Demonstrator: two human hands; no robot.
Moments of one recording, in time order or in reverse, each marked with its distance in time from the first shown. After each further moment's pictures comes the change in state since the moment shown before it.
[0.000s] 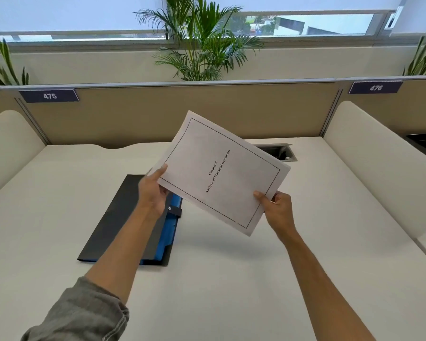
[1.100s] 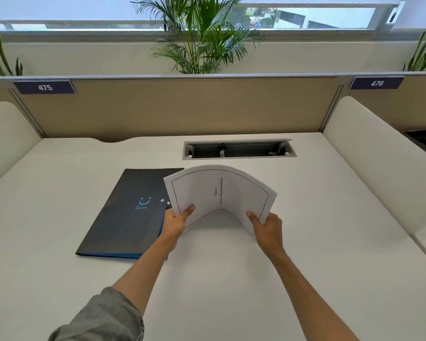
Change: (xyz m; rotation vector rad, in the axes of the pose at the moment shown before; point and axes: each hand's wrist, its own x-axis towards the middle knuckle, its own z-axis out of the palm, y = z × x) left_hand -0.026 -0.108 -0.026 0.553 -0.011 -0.019; right_hand -0.034 0.058 0.006 -0.324 0.042 0.024
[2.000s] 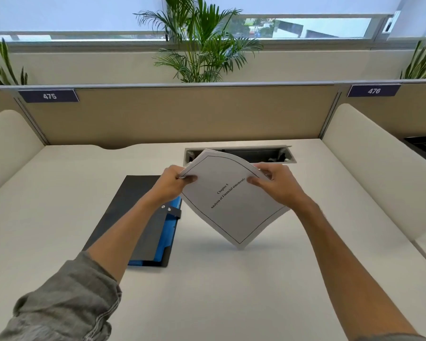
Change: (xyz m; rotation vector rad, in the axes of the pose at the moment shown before) left_hand 0.035 0.126 -0.018 0.479 -0.342 0.367; right_hand 0.068 -0.124 -0.056 -0.312 -0.336 -0.407
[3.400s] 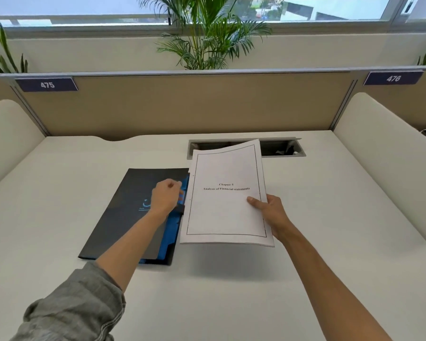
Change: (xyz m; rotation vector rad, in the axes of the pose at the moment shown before) left_hand -0.005 -0.069 0.023 -0.111 0.364 -0.410; right_hand -0.022 0.049 0.089 0.825 0.074 0.553
